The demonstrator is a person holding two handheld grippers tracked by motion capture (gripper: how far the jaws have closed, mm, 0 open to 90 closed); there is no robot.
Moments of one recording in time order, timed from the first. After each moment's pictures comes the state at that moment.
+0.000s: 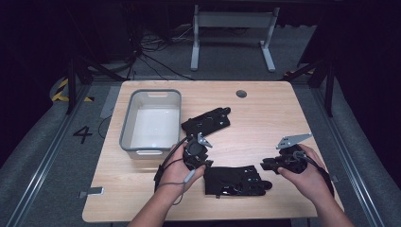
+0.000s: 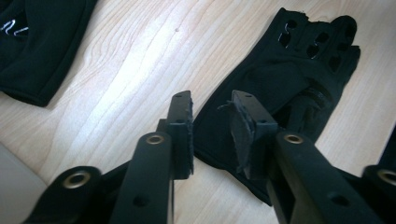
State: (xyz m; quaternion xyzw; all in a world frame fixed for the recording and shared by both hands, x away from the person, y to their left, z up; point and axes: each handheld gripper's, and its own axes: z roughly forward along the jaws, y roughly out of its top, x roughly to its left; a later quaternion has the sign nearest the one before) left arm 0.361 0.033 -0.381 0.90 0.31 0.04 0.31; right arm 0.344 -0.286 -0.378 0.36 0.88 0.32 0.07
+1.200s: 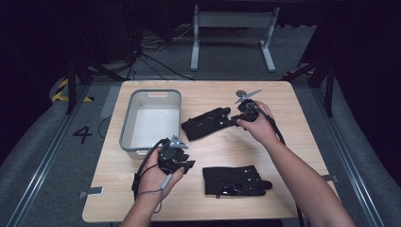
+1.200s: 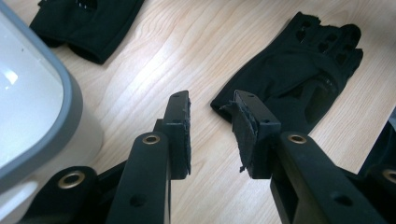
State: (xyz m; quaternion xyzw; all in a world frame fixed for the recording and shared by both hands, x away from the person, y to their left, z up) left arm 0.339 0.090 -0.374 0.86 0.36 0.06 0.34; right arm 0.527 -0.205 -0.406 0.37 0.87 0.31 0.09
